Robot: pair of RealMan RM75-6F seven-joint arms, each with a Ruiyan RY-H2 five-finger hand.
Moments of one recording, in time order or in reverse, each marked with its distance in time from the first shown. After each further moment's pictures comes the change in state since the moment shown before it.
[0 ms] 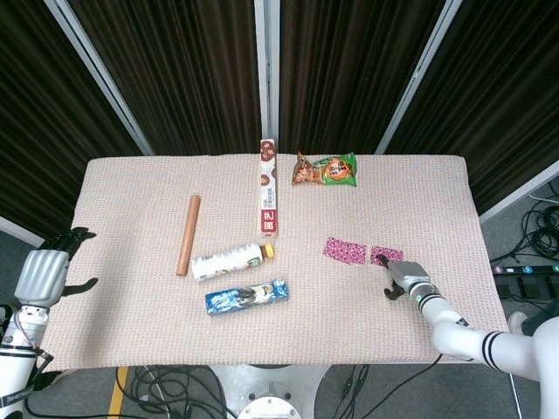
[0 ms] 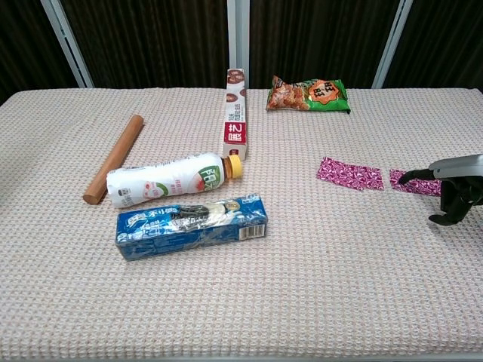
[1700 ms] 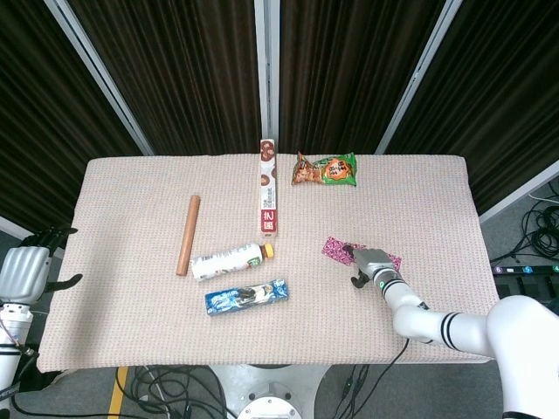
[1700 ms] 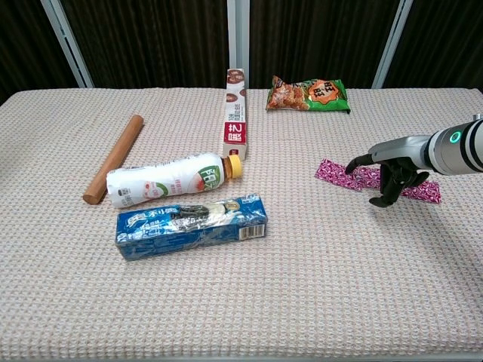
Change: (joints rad) left arm 0.012 0.029 -0.015 0.046 -0.028 -0.010 -0.075; right arm 0.196 -0.110 0.019 0.015 0.205 0.017 -0.086
